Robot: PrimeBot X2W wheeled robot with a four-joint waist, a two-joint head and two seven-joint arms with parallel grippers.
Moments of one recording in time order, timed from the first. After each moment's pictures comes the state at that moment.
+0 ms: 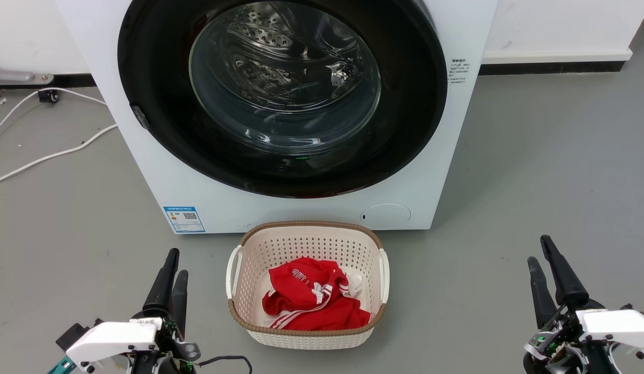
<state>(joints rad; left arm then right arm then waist) -0.08 0.05 0.09 0.26 -1.61 -0.13 0.09 -0.07 -0.07 -0.07 0.25 1.64 0.13 0.07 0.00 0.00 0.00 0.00</state>
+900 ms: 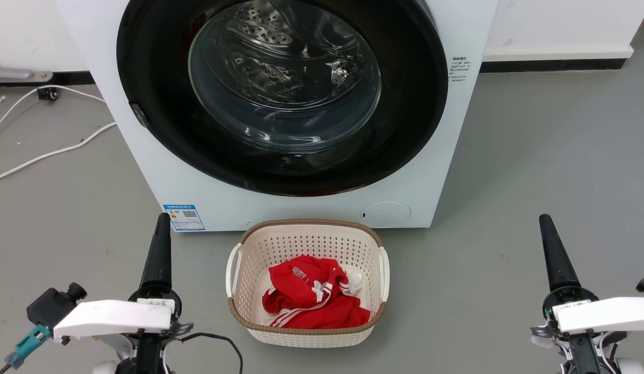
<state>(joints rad) -0.08 0.05 0.07 0.07 -1.21 -0.13 -0.03 -0.05 -0.06 -0.04 0.09 1.17 0.13 -0.04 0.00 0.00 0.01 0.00</state>
